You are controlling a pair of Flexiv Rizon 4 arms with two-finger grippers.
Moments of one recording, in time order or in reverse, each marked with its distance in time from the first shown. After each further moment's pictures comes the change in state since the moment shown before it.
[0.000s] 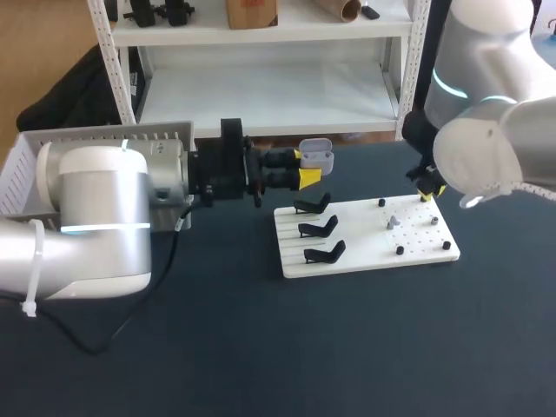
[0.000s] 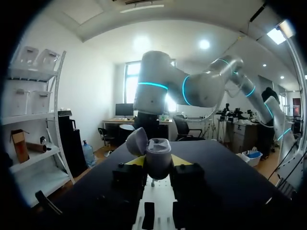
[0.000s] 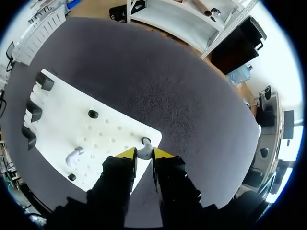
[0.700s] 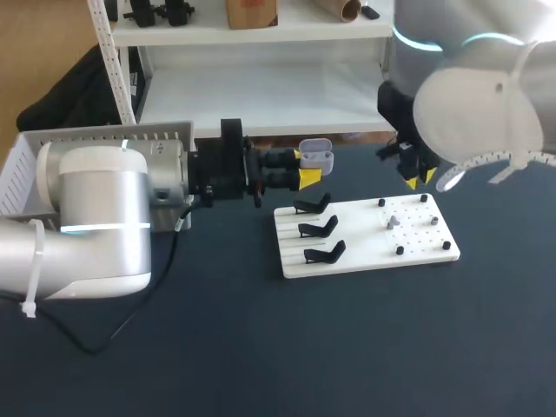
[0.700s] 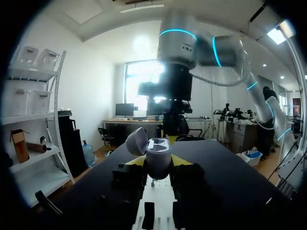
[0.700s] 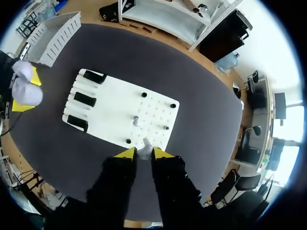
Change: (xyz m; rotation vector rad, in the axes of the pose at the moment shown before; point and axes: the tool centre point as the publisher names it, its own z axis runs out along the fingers) left arm 0.000 0.000 0.000 0.000 0.000 0.000; right arm 0.033 0.094 -0.128 0.073 0.083 0.106
